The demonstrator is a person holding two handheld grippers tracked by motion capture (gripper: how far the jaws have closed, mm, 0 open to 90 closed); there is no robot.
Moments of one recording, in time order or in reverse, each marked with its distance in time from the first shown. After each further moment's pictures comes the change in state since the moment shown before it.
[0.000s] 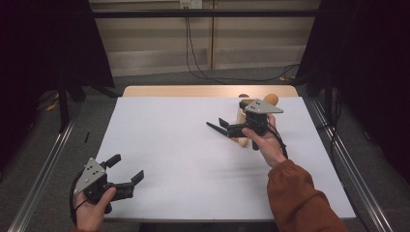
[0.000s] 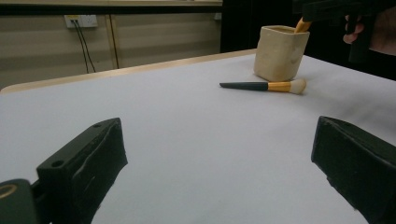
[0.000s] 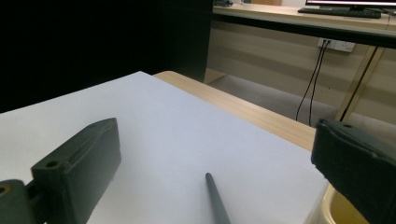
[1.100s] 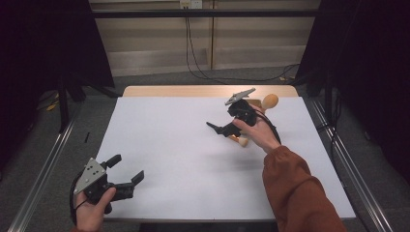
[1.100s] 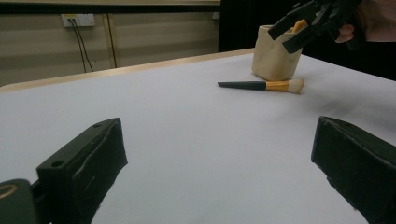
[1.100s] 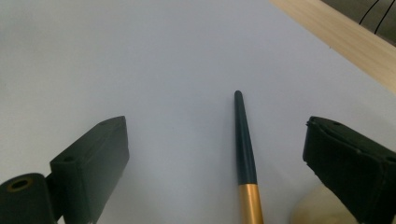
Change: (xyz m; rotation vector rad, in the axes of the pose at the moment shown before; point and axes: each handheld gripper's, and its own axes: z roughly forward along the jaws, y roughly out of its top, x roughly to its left) left arm 0.000 0.000 0.000 0.002 -0.008 0.002; right arm -0.006 0.019 0.043 0.531 0.180 -0.088
